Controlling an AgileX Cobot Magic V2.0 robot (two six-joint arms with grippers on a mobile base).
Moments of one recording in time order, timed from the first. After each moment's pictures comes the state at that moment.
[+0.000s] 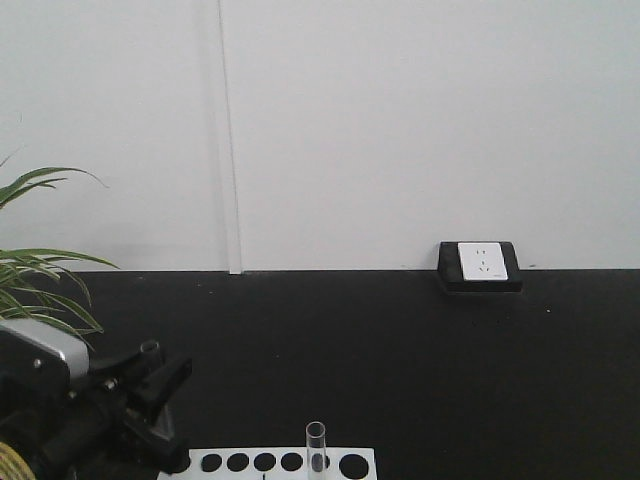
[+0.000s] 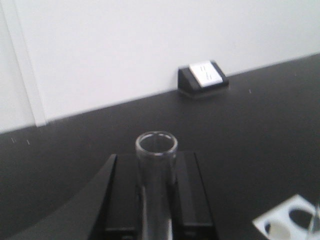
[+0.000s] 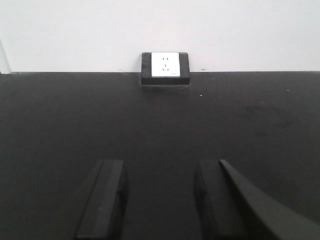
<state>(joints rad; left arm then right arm) -0.34 1.33 -0.57 0.19 -0.60 -0.21 0.01 0.66 -0.49 -0.19 0.19 0.16</state>
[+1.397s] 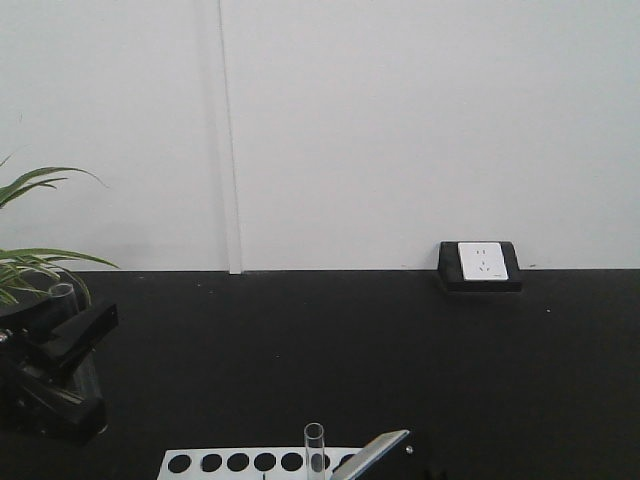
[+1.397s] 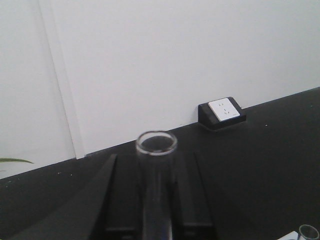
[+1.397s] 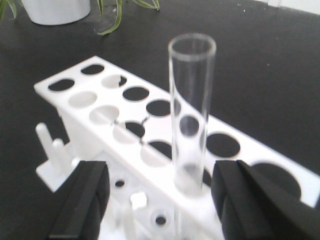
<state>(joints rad) -0.34 0.98 -0.64 0.19 -0.23 -0.20 0.72 1.63 -0.60 -0.09 -0.58 0.09</state>
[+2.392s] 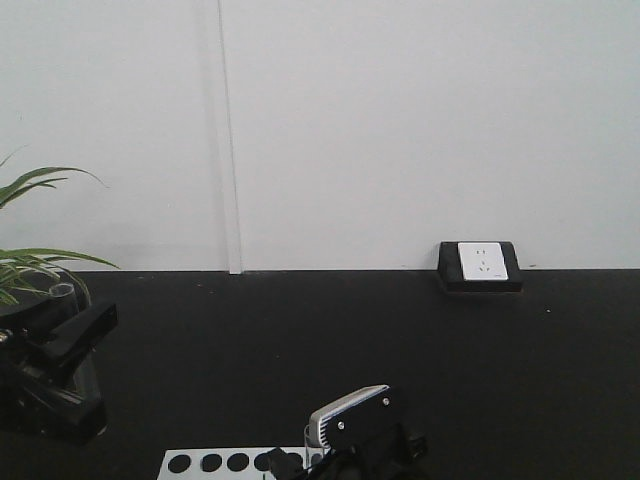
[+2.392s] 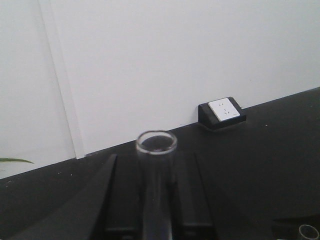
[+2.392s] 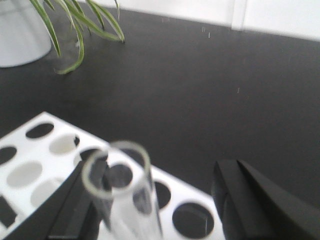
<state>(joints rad) -0.34 0.98 -0.64 0.19 -0.23 -0.20 0.72 1.74 -0.75 0.10 -0.56 0.01</state>
